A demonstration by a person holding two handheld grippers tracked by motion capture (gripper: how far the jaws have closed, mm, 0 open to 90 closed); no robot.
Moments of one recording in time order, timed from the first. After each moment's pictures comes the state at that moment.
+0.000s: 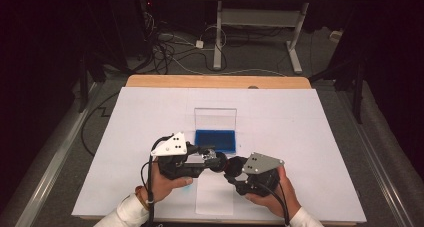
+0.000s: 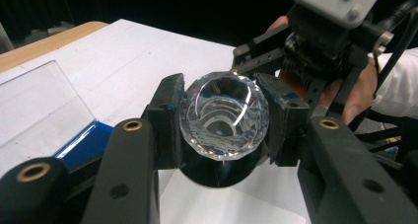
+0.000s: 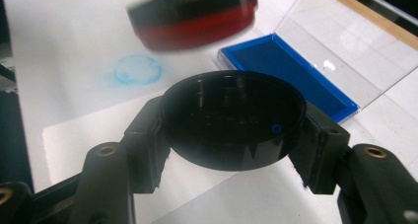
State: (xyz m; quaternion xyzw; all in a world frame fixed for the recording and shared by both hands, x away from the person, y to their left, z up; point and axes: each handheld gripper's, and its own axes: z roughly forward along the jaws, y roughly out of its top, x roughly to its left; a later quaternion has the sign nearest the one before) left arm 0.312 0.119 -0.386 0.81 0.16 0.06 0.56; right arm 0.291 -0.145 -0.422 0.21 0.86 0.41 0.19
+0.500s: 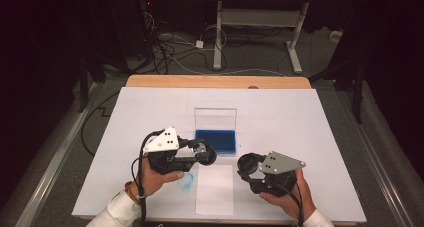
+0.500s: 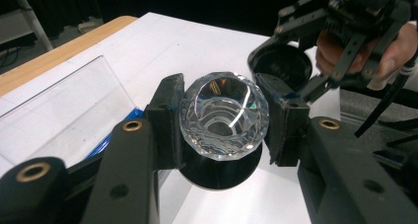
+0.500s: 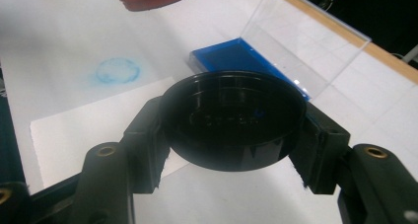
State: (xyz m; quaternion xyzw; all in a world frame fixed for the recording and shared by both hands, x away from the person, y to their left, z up) left arm 0.318 0.137 -0.377 0.83 0.17 0.10 0.53; right arm 0.284 -0.179 -0.405 0.23 0.85 0.43 0.23
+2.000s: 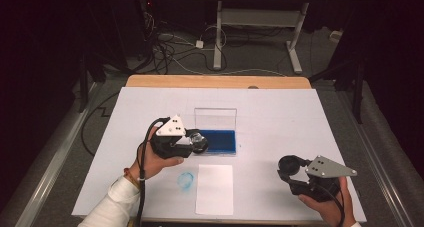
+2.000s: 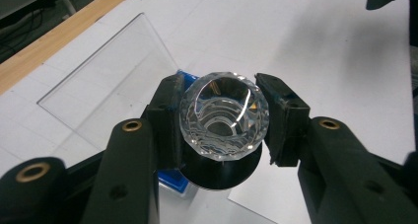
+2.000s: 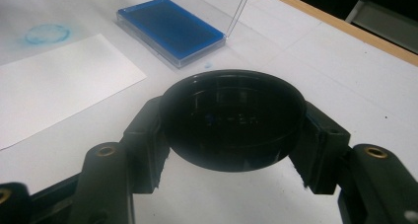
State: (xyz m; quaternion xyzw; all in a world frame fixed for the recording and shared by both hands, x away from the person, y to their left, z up) left arm 0.360 0.133 -0.374 0.87 0.18 0.13 0.44; right arm 0.272 -0.271 -0.412 0.31 0.82 0.41 0.26
